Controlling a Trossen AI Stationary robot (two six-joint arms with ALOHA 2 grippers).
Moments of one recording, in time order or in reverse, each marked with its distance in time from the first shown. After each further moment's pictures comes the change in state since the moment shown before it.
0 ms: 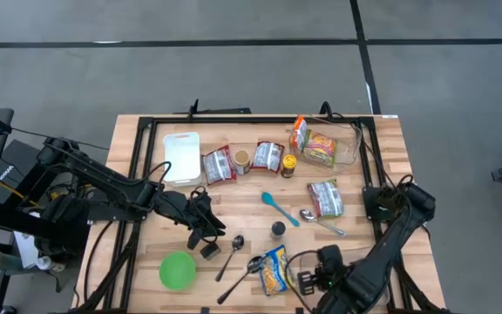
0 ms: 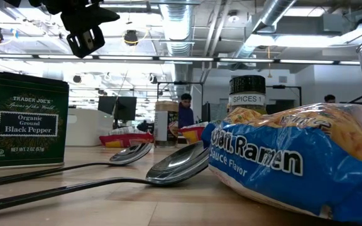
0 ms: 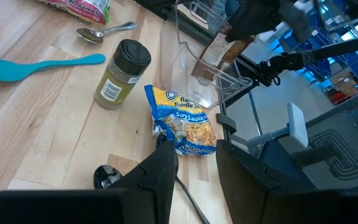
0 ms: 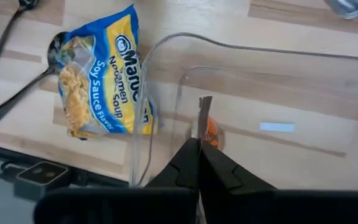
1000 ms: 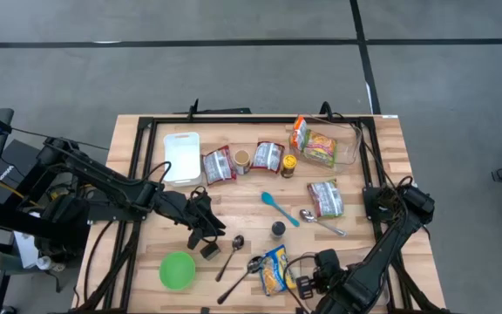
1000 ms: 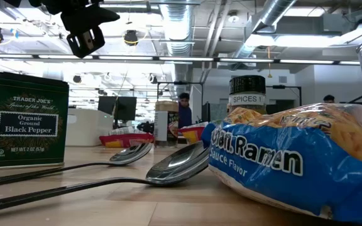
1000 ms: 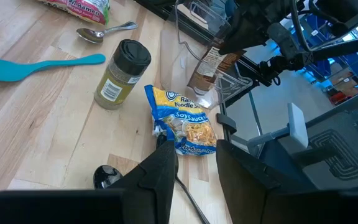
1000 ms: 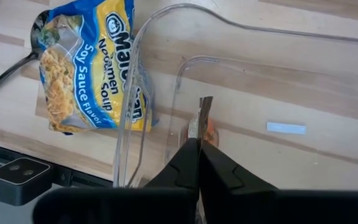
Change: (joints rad) left arm 0.000 0.000 0.000 0.000 0.000 0.000; right arm 0.010 0.020 -0.065 0.089 -0.003 -0.027
